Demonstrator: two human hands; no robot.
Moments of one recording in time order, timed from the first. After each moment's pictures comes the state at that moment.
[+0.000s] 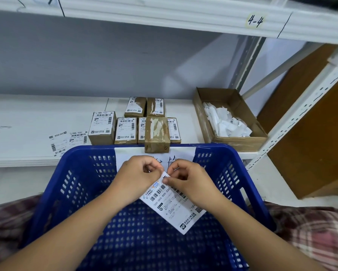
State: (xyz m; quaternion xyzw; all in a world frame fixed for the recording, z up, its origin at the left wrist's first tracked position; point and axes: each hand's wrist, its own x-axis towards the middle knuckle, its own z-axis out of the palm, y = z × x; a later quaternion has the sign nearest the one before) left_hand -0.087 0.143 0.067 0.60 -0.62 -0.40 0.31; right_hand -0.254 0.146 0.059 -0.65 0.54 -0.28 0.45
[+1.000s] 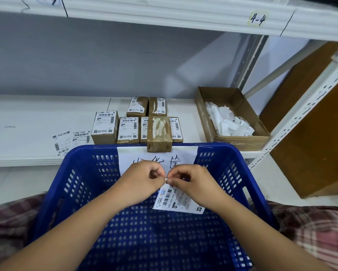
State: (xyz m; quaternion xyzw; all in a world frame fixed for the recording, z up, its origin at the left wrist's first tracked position) left_hand -0.085 0.147 0.069 0.57 -0.70 -0.37 0.22; right_hand -0.259 0.145 0.052 -0.72 0.50 -0.26 0.40
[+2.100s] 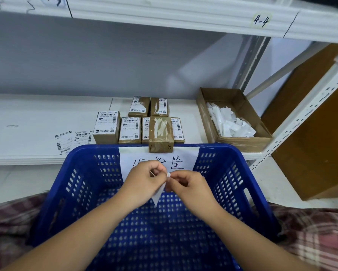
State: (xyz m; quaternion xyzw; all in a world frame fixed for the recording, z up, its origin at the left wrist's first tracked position) left_hand -0.093 0.147 0.055 0.59 -0.62 -0.42 0.32; right_hand -0.240 0.159 0.035 -0.63 0.55 -0.32 0.45
